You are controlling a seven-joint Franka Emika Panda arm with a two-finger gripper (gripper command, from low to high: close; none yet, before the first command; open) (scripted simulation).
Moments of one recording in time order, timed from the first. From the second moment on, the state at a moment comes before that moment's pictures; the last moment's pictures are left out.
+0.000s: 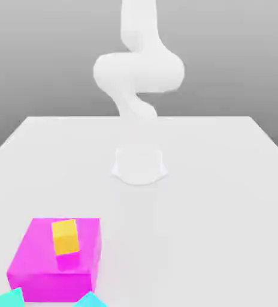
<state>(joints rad) -0.03 -0.71 -0.01 -2.28 0.01 2.32 0.85</state>
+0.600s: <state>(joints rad) -0.23 -0.05 -0.14 -2.15 0.09 2.43 1.21</state>
